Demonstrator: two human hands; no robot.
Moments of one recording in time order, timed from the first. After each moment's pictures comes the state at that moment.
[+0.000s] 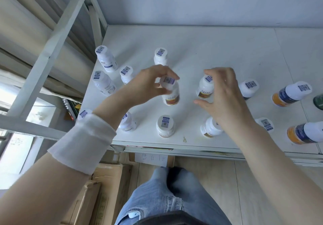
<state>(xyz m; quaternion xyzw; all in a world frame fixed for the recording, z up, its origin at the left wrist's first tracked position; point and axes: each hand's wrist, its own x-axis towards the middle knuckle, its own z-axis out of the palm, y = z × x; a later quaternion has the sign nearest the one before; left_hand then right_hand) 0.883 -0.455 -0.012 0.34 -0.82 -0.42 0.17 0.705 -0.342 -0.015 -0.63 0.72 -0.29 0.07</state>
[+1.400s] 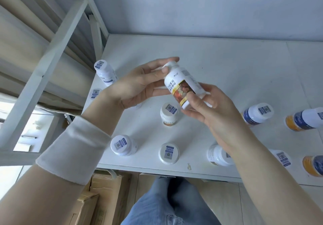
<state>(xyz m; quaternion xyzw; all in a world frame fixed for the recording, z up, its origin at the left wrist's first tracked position) 0.877 -0.508 0.010 0.32 -0.47 -0.79 0.21 0.727 -0.385 0.008 -0.32 0.55 -0.55 0.54</state>
